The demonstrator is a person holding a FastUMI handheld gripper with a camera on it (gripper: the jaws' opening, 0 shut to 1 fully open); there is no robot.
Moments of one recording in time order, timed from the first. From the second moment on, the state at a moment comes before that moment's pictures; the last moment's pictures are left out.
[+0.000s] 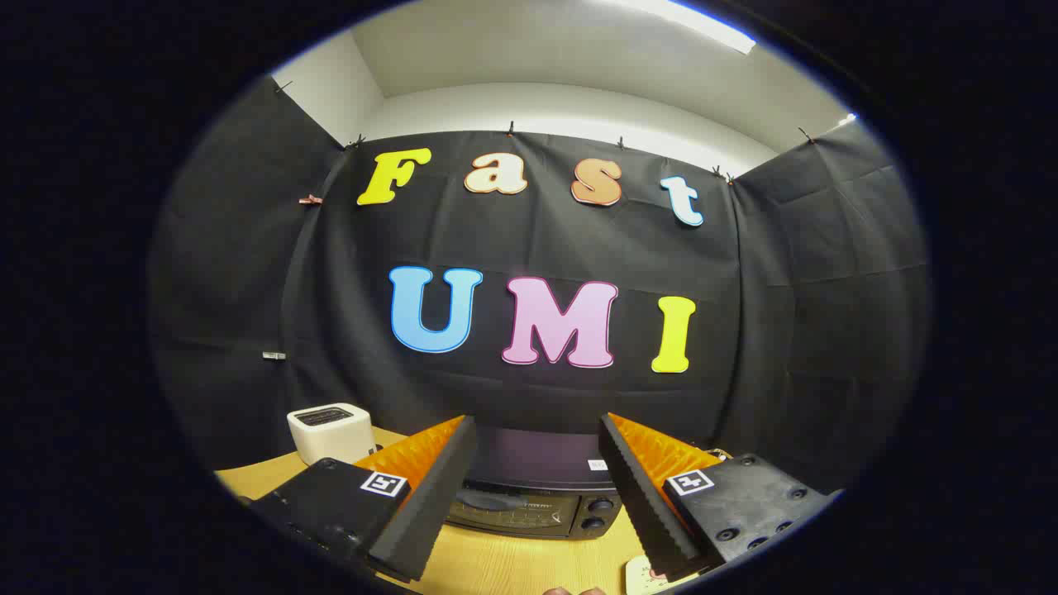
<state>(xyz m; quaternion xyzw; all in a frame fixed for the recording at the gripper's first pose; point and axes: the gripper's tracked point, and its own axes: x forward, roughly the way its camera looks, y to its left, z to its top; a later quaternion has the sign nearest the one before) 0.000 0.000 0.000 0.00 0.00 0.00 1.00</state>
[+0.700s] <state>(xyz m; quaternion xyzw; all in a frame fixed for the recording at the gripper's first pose) -0.012 0.003 -0.016 0.02 0.03 0.00 1.00</state>
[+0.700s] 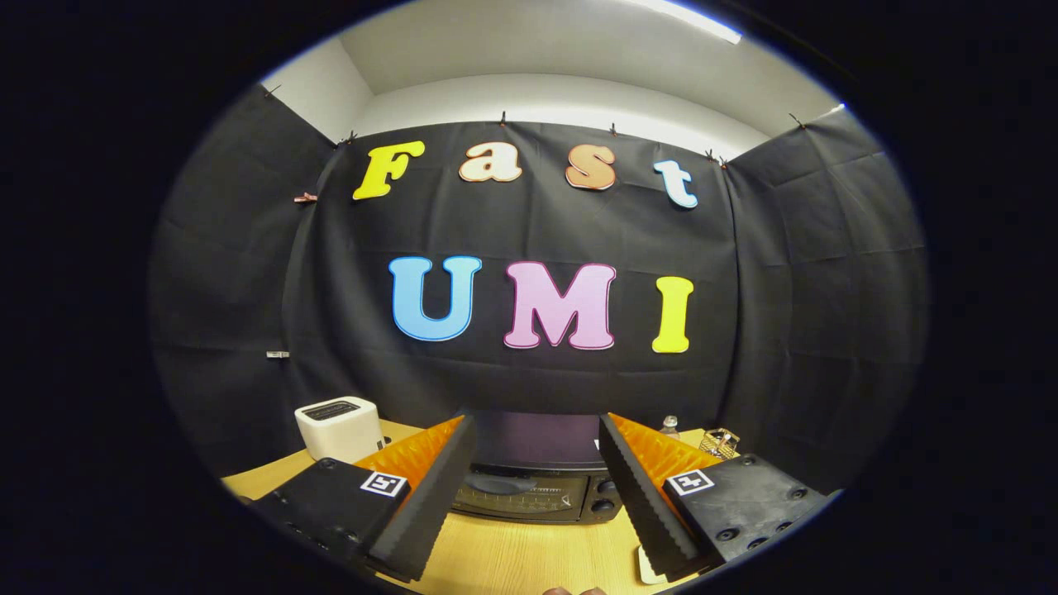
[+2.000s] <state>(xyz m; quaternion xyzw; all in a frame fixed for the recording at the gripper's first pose) 0.081 0.059 -0.140 0.03 0.16 -0.01 0.99</state>
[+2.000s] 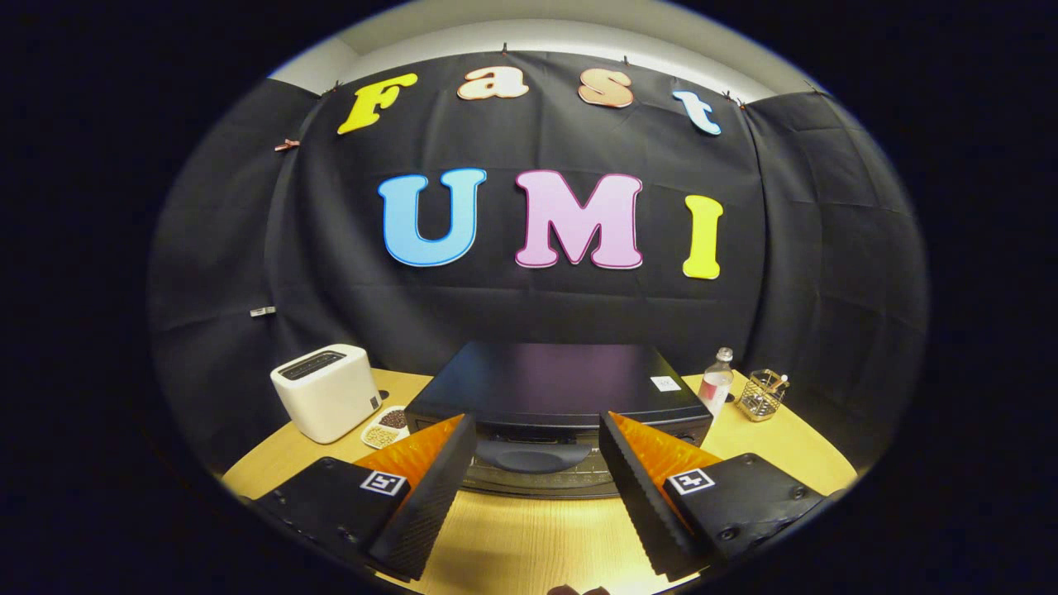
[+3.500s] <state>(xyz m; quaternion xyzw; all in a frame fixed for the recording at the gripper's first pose) 0.069 0.070 -0.224 0.03 0.27 -0.01 0.96</state>
